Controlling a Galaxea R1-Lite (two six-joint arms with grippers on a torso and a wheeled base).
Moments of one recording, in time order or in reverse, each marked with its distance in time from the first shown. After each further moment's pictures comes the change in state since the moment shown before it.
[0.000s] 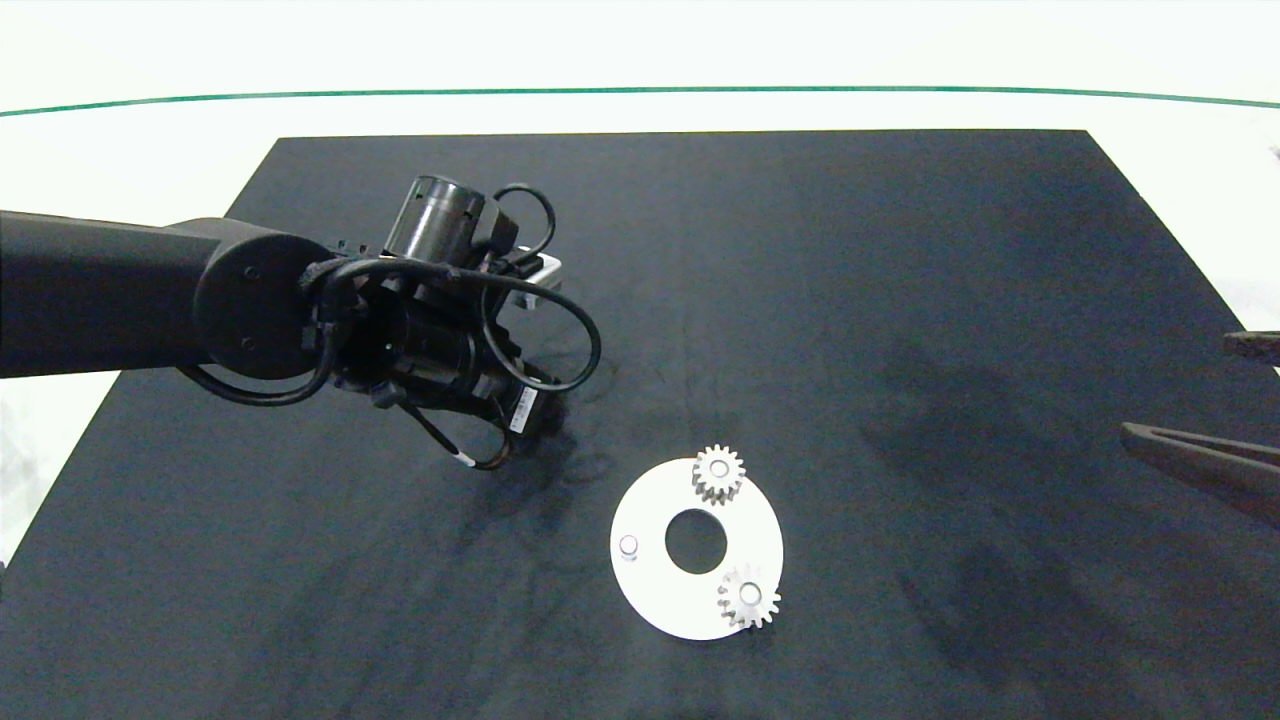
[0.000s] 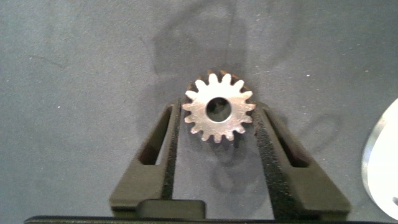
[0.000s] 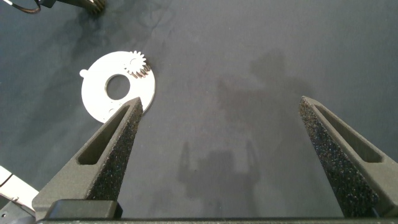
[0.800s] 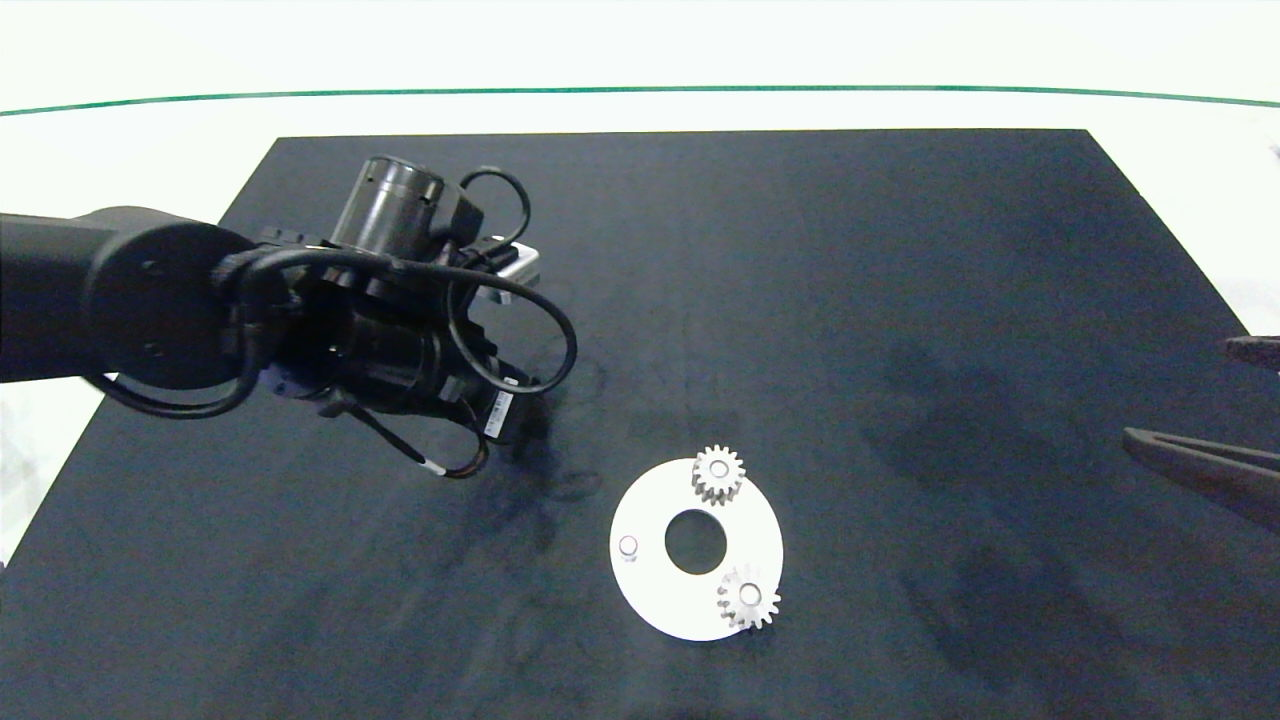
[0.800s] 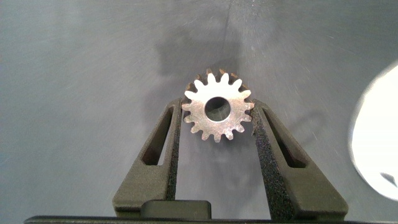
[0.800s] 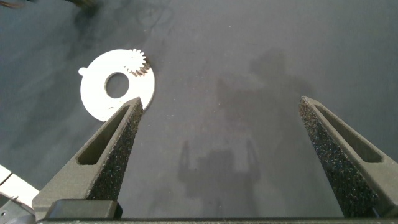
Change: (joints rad) left arm -0.004 -0.099 0.072 0.002 0.000 -0.004; right arm -0.002 -0.006 0.008 0.000 0.000 0.000
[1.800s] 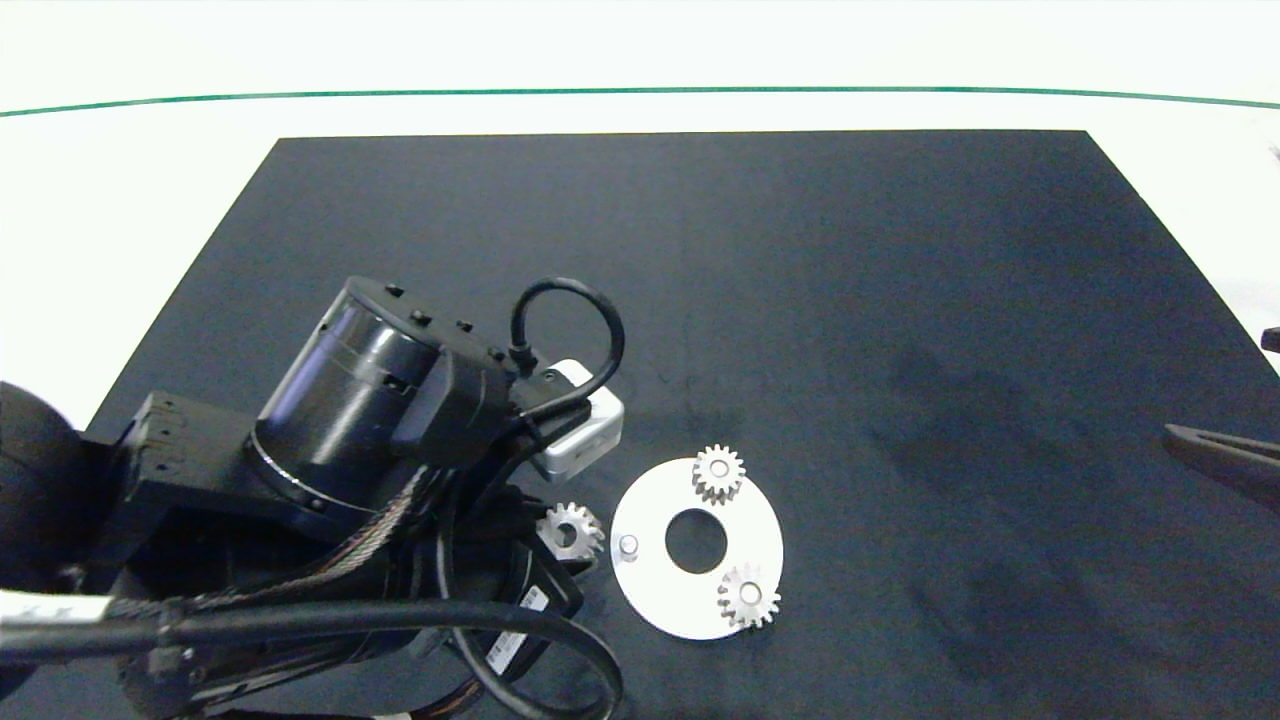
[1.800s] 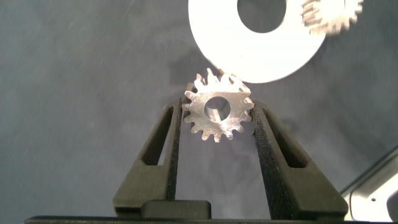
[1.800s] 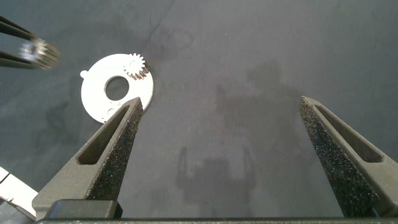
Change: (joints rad) left arm -0.391 -0.225 0.325 -0.062 0.125 0.003; right arm 0.000 -0.039 0.003 -0.002 0.000 -0.024
